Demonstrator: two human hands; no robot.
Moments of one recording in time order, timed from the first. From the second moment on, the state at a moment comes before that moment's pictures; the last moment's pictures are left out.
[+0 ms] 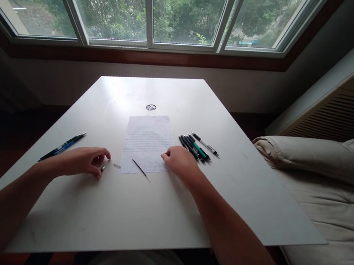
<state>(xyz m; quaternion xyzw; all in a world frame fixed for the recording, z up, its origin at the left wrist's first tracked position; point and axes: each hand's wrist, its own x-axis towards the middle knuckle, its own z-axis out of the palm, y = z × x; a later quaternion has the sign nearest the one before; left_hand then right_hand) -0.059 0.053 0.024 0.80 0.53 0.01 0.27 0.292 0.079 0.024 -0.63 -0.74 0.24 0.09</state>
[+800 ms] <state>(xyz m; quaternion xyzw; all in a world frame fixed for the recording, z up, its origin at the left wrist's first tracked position) -0.053 0.053 0.025 0.75 0.62 0.13 0.18 0.298 0.082 0.020 -0.66 -0.72 0.19 0.03</state>
